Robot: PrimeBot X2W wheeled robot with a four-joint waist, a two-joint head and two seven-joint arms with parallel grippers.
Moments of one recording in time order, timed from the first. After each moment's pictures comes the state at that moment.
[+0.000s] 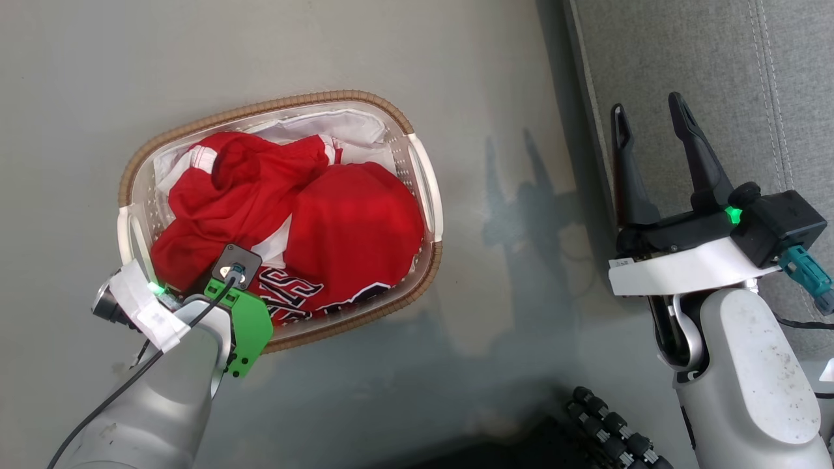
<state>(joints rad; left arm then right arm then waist) -0.78 0.18 -0.68 1.25 -0.15 0.00 -0.12 -0.39 -0.05 0.09 0.03 0.22 0.13 -0.26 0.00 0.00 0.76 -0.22</state>
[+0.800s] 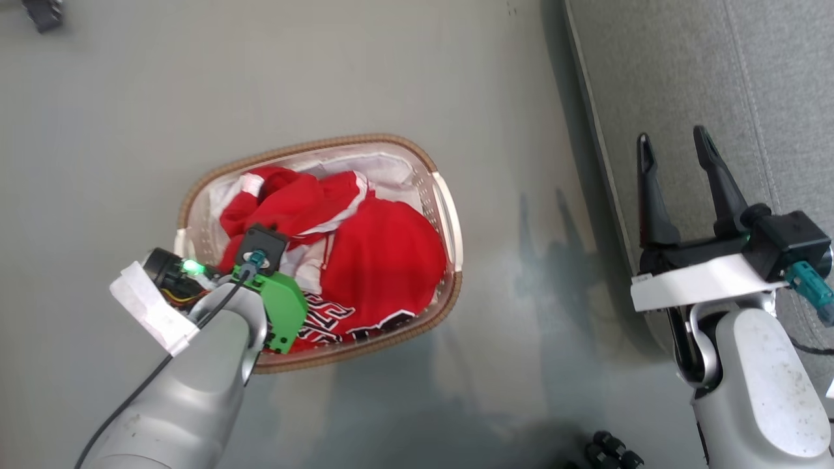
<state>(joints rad) -0.78 0.13 -0.66 1.16 -0.23 -0.04 -0.26 -0.34 -0.05 0.01 0.09 0.17 0.13 -0.26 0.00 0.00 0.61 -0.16</state>
